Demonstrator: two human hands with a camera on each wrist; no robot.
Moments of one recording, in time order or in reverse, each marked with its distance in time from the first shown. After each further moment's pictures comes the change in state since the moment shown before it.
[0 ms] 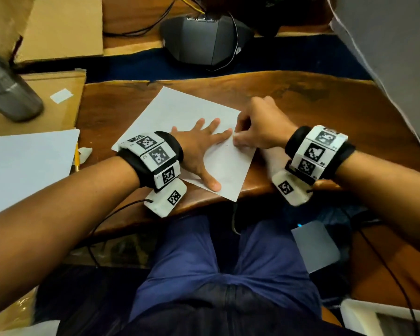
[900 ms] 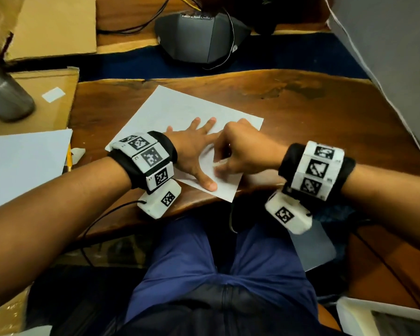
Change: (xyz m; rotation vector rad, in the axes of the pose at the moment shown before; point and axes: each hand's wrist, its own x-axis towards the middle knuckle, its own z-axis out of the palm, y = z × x) left_hand -0.001 0.000 -0.003 -0.015 -0.025 0.015; right_hand -0.024 -0.027 0.015 -0.025 -0.211 -0.205
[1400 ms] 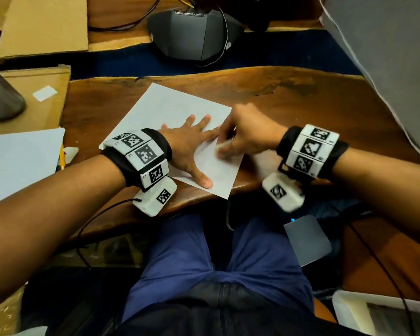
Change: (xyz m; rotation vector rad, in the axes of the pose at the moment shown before) left_hand 0.002 0.001 0.000 0.014 -0.010 -0.005; right_hand 0.004 0.014 -0.015 0.031 0.064 0.094
